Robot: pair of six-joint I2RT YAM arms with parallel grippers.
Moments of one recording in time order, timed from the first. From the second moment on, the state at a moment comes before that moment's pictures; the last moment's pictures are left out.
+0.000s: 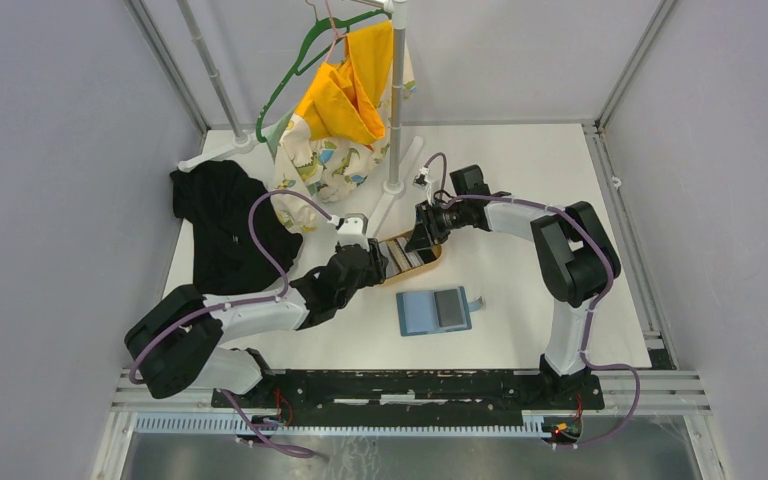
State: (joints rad) left arm -0.87 1.35 0.54 0.32 -0.43 -0.59; right arm 0.41 1.95 1.17 -0.14 -0.89 0.03
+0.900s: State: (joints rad) left arm -0.87 1.35 0.53 0.32 -0.43 -0.59; right arm 0.44 1.95 1.18 -0.20 -0.80 0.00
